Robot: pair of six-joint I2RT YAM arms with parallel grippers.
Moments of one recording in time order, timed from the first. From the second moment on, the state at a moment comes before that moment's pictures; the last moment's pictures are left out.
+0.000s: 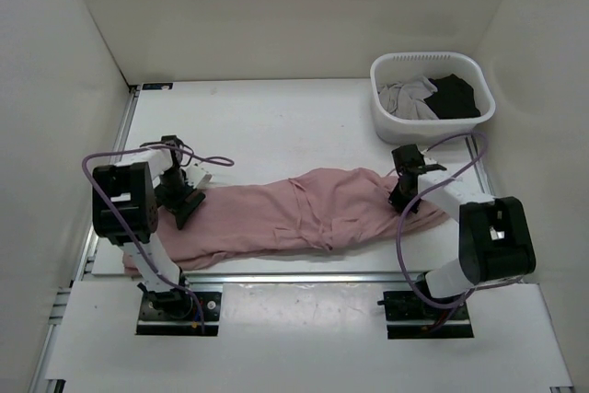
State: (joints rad) left arm 0.09 1.78 1.03 -0.90 -0.12 0.72; right arm 0.23 1.46 0.76 -0.58 0.27 0.72
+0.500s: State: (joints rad) left arm 0.09 2.08 1.53 -0.75 -0.11 0.58; right arm 0.23 1.57 0.99 -0.47 0.35 0.66
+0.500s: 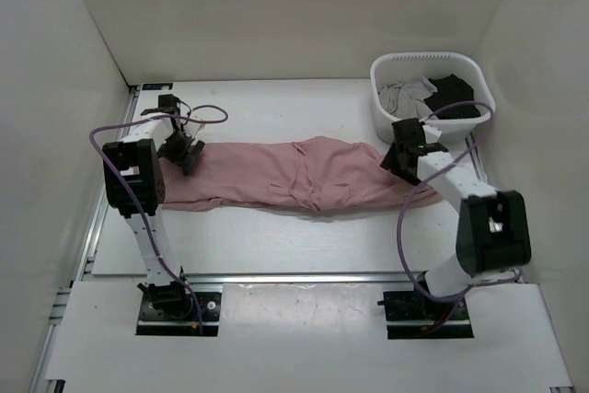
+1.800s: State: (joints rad) left arm 0.10 1.98 1.50 -0.90 -0.04 0.54; right arm -0.43 1.33 0.48 0.00 -0.03 0.92
